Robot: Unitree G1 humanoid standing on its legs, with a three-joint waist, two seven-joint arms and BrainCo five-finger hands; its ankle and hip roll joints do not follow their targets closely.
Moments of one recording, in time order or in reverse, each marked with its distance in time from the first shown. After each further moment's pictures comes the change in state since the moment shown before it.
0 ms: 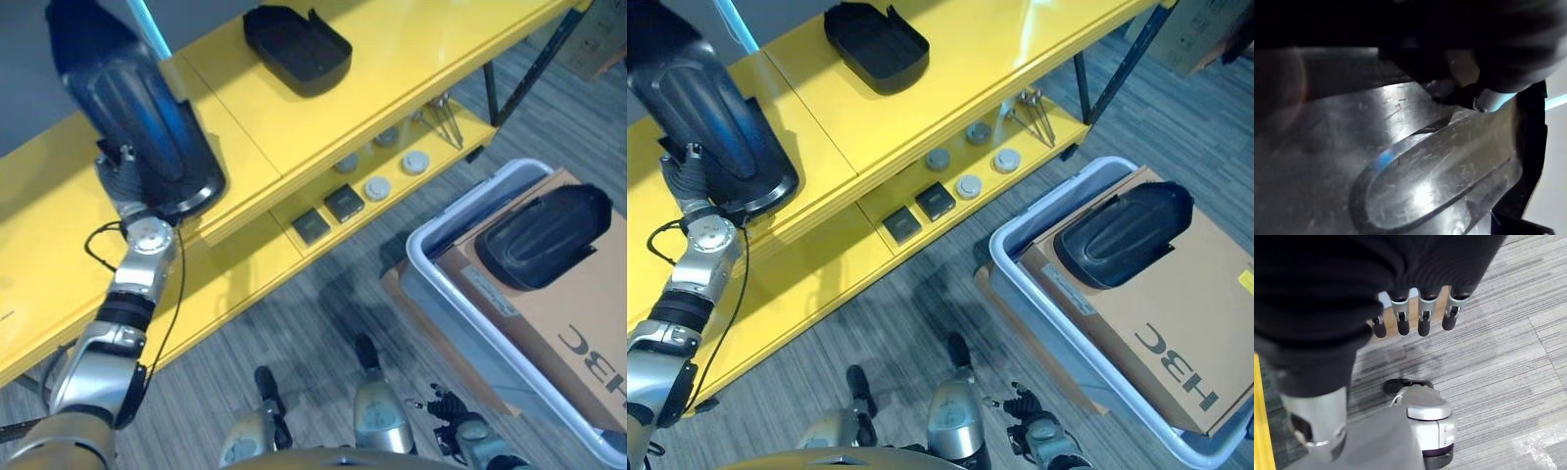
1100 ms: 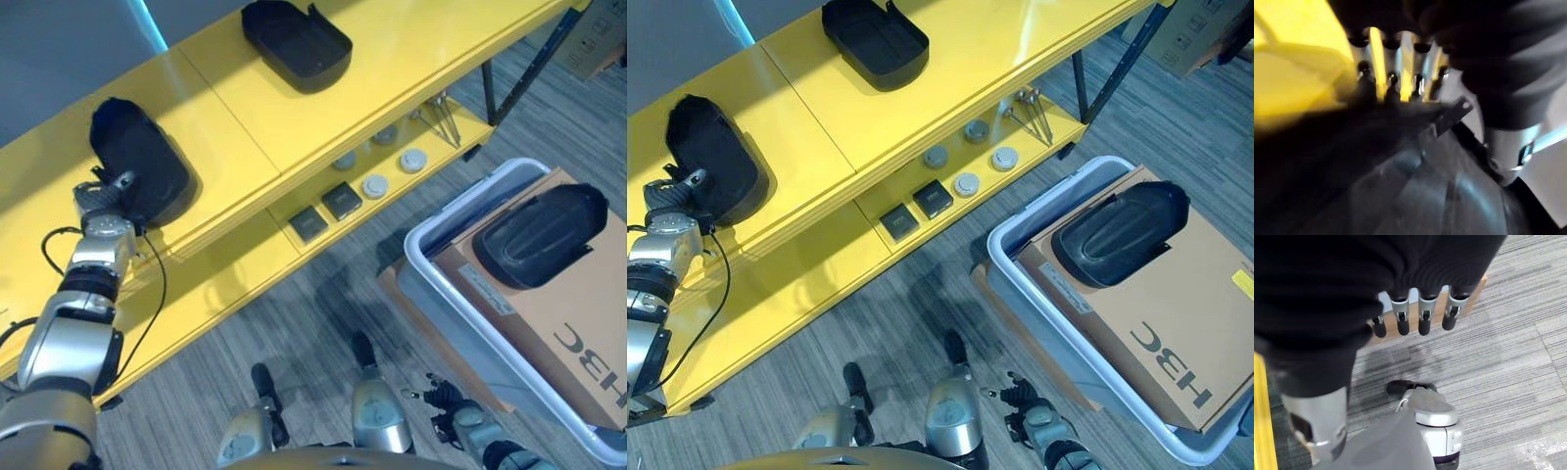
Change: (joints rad) left arm -0.161 0.135 -0.058 0.356 -0.020 0.351 -0.232; right arm -0.048 -0.010 0.064 0.000 0.032 0.021 0.010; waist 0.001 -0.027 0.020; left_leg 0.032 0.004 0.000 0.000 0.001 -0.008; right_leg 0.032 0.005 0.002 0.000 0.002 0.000
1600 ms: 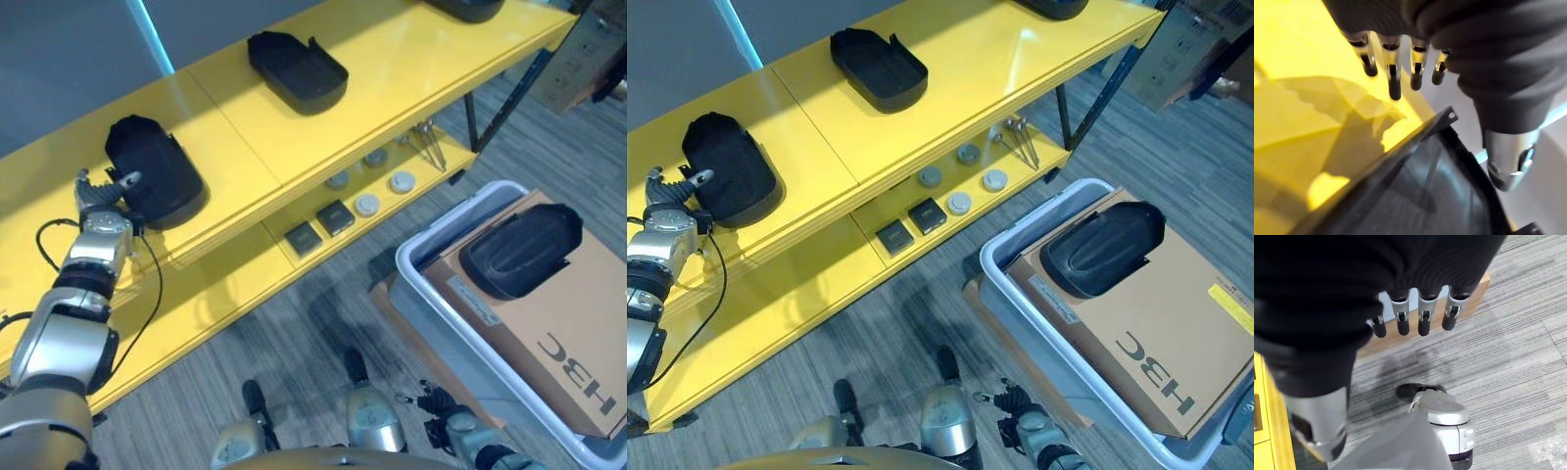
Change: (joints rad) left arm -0.013 0.023 -0.060 -0.008 0.034 -0.009 -0.016; right arm 0.016 0.041 -0.005 0.038 0.030 -0.003 0.006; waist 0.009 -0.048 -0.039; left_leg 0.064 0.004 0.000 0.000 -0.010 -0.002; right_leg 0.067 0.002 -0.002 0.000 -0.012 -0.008
